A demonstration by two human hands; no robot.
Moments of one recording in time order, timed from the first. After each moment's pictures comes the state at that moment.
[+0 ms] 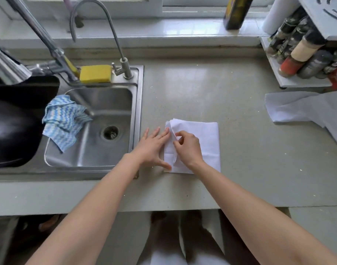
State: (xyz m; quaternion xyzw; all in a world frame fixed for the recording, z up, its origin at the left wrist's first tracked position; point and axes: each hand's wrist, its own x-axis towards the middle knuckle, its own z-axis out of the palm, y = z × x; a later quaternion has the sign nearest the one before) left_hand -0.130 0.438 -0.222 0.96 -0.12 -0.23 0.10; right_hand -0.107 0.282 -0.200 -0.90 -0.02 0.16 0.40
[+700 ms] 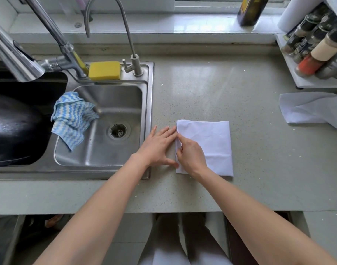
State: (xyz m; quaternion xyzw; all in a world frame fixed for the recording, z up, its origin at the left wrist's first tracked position) left_hand -0.131 0.456 -0.227 0.97 -0.14 -0.17 0.11; right_hand -0.123 0.307 -0.212 -0.94 -0.13 0.15 0.29
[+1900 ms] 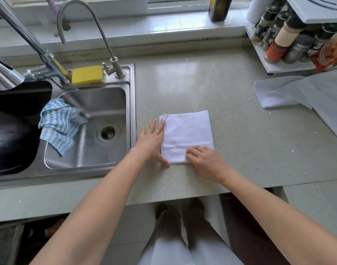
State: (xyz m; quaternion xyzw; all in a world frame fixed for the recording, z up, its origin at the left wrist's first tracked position) left_hand -0.133 0.414 -0.199 0.96 -0.09 -0.28 0.02; right_hand -0.151 0.189 -0.211 -0.89 -0.44 0.07 0.00
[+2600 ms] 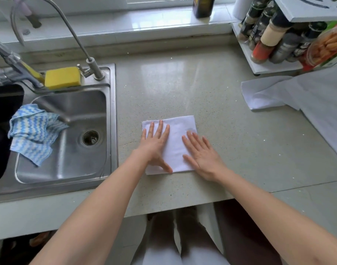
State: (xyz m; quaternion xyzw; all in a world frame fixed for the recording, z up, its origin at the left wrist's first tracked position) left_hand -0.099 0.364 -0.218 0.94 -0.10 -0.32 0.05; right_hand -0.109 0.150 -0.251 -0.94 -0.28 0.20 0.08
